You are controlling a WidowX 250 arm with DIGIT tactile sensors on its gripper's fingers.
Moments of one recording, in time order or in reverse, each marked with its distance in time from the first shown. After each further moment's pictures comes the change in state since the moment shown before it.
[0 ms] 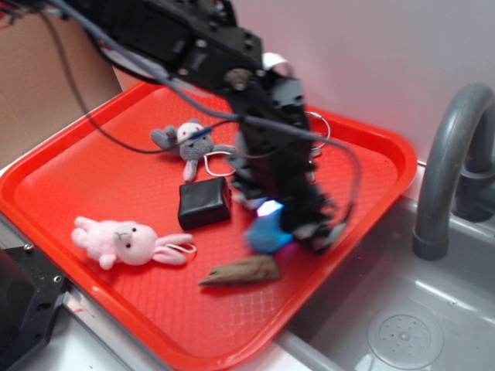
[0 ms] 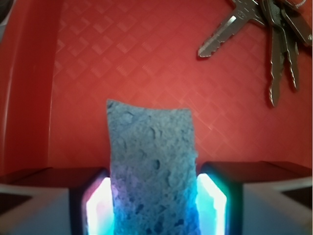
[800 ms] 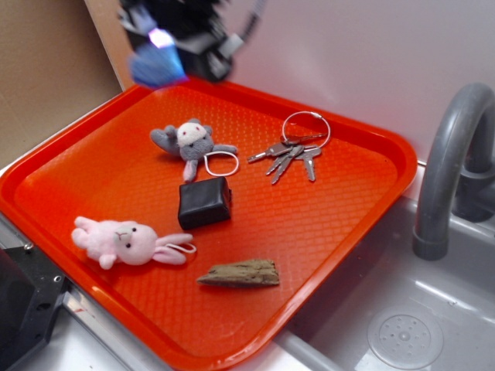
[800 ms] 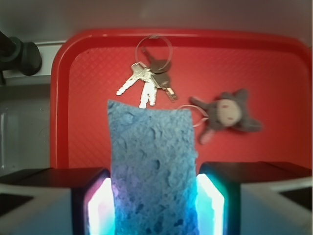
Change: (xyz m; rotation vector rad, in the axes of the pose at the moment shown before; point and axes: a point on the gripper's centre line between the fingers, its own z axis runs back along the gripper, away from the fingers) arm 0.007 0.076 0.165 0.005 -0.023 0.044
